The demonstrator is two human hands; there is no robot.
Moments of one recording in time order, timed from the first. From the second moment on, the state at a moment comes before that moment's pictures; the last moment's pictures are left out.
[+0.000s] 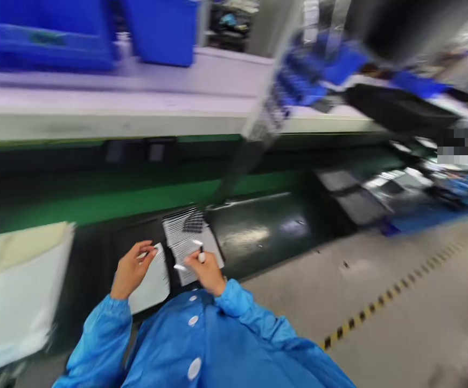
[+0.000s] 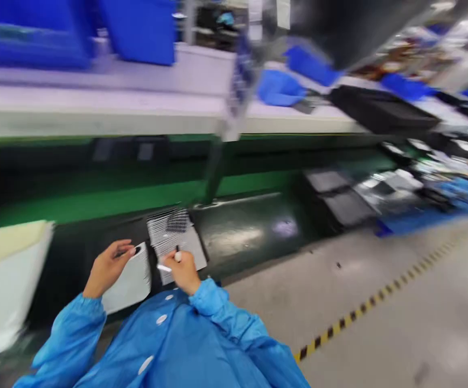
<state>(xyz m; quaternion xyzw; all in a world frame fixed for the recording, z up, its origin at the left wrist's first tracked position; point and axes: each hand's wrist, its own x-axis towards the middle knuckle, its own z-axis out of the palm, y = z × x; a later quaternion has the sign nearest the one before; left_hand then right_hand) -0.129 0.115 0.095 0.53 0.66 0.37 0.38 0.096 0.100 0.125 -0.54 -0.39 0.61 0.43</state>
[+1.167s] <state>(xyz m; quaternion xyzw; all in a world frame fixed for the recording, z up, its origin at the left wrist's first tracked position) -0.099 0.153 0.062 0.45 0.60 0.50 0.43 0.177 0.110 0.126 -0.31 -0.05 0.65 0.69</state>
